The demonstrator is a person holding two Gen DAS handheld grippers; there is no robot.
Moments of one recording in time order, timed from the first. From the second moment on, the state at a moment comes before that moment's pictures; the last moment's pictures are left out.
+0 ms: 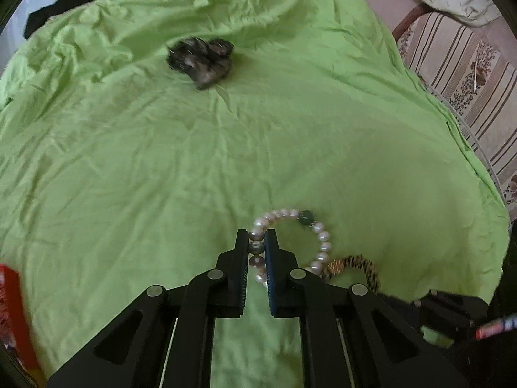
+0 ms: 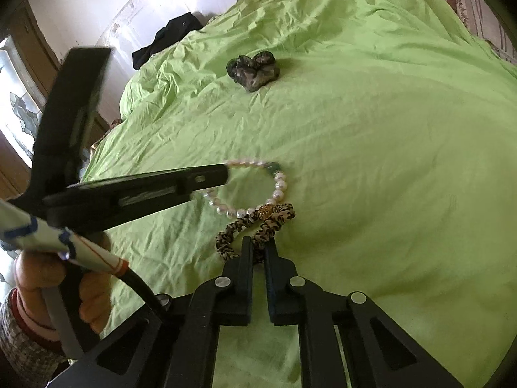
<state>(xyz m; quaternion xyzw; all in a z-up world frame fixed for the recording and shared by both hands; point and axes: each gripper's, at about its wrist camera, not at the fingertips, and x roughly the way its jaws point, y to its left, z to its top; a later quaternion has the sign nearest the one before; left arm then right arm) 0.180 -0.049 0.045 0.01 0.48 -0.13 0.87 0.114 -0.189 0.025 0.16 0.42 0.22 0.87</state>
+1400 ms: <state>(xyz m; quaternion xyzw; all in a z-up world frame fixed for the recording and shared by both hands) 0.031 -0.011 0.120 0.05 0.37 -0.02 0.93 0.076 -0.184 0.059 0.13 0.38 0.20 0.89</state>
